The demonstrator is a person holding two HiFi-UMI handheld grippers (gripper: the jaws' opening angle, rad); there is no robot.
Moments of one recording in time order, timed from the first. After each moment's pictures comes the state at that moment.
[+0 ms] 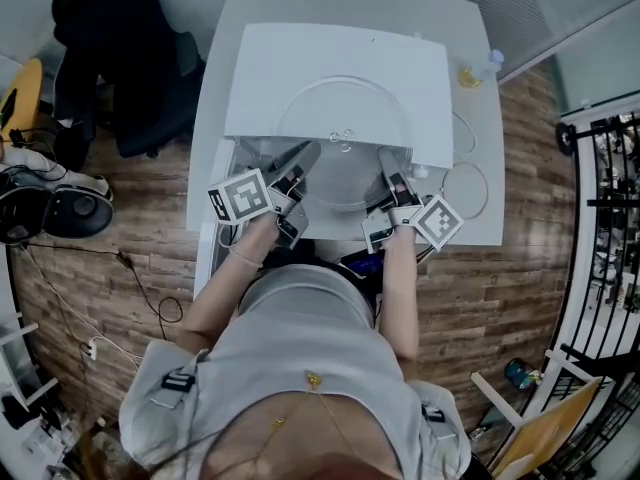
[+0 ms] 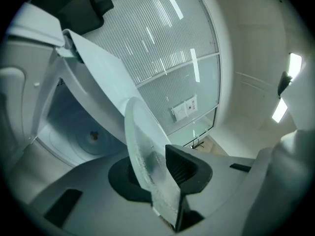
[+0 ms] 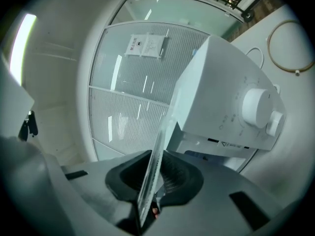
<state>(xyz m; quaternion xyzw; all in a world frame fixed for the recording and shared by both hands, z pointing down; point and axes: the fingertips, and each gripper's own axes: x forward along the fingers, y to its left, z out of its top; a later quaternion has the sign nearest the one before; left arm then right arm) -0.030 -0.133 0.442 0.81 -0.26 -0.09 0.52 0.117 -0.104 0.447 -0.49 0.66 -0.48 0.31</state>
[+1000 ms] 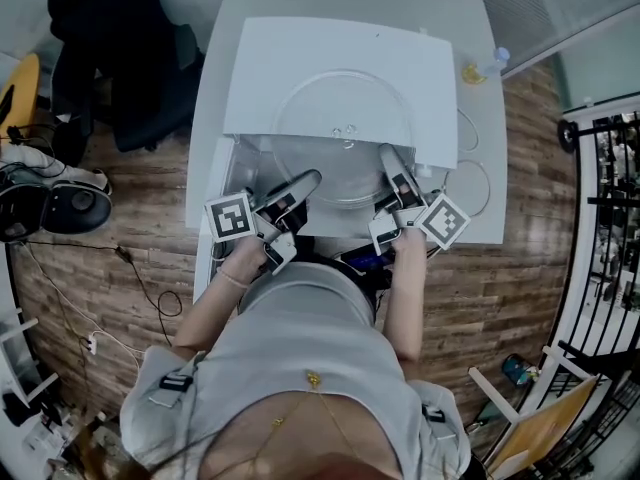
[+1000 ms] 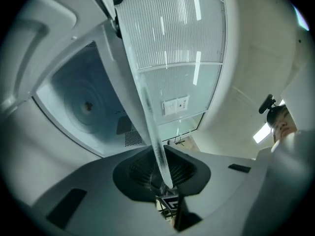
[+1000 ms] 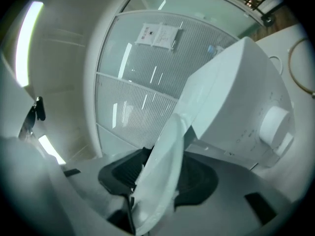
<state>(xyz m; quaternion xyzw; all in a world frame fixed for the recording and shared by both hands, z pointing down) -0.036 -0.079 0.447 0.78 -0.16 -0.10 0.60 0.103 -0.111 0.426 -0.45 0.73 -0.44 0.26</state>
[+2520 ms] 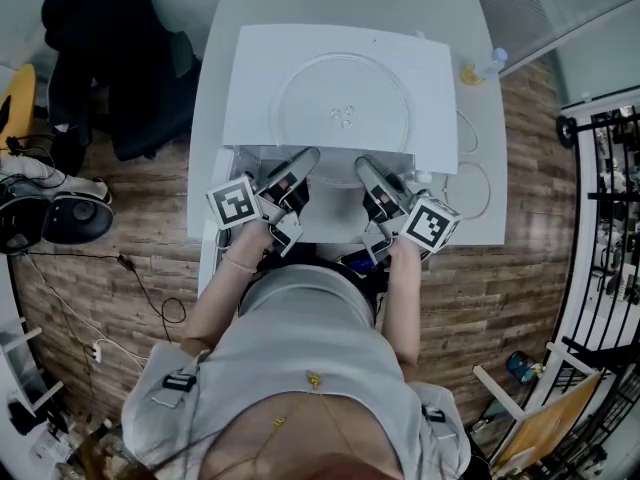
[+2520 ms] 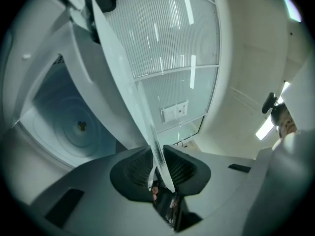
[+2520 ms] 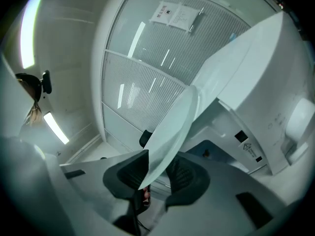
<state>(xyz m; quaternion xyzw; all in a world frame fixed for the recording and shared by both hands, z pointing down) -0.032 -0.131 0.439 0.79 -0.18 -0.14 0.57 0.061 -0.105 0.441 -0.41 0.77 -0.45 0.18</state>
